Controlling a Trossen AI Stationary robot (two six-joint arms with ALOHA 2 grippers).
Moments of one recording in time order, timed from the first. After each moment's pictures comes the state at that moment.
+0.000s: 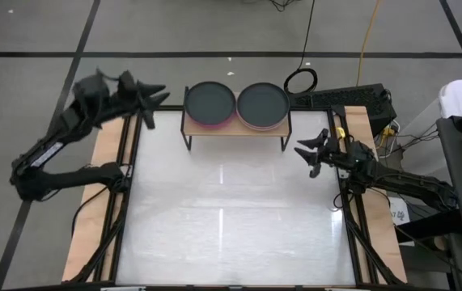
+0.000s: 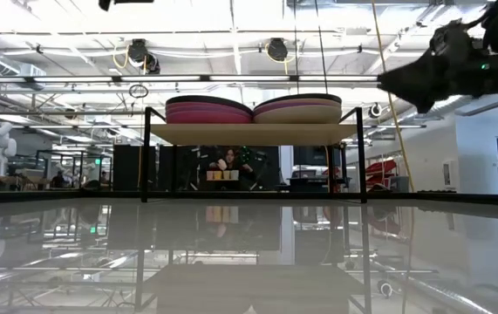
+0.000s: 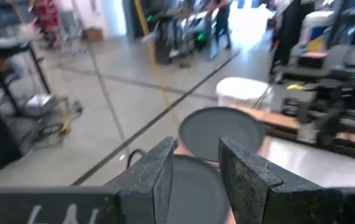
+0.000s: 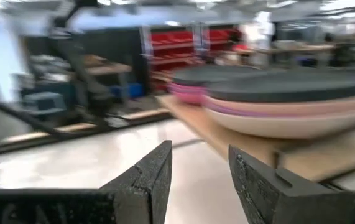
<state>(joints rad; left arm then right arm) 0.66 0.88 1.21 -0.47 0.13 0.08 -0.38 0.27 0.02 0.32 -0.10 0.13</state>
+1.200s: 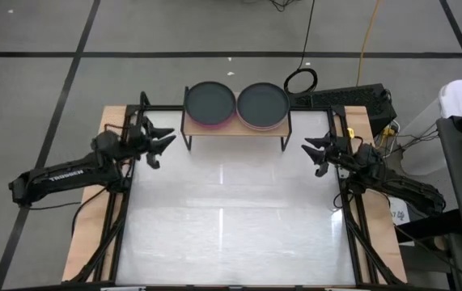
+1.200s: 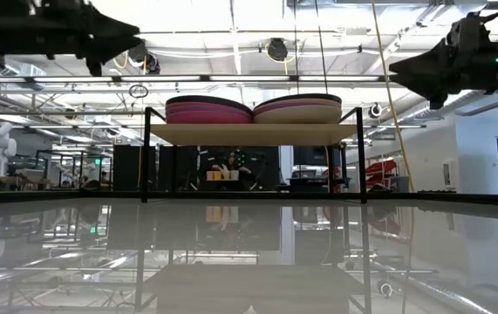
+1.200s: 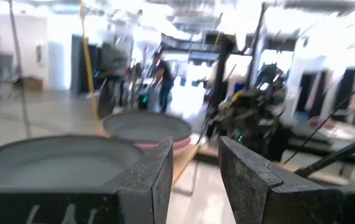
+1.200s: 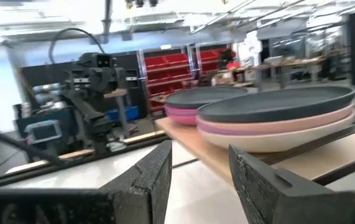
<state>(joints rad) 0.42 0.47 0.26 0.40 0.13 -0.12 -0.38 0.01 0.02 0.13 0.00 0.16</state>
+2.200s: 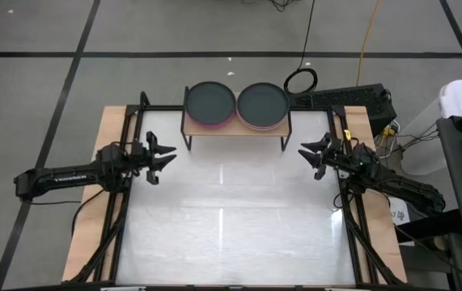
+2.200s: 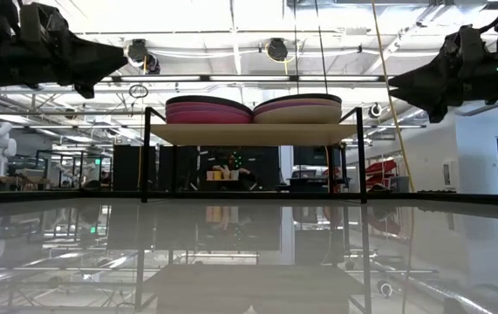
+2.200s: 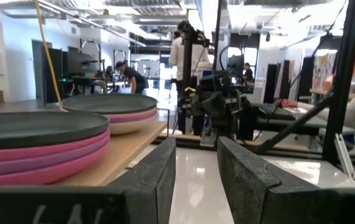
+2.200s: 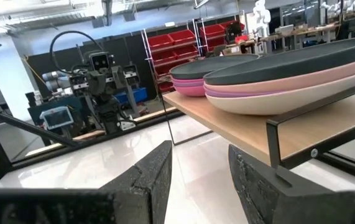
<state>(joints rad) 0.27 0.32 0.01 0.52 0.13 -0.05 -0.38 0.00 0.02 0.06 -0.05 0.24</state>
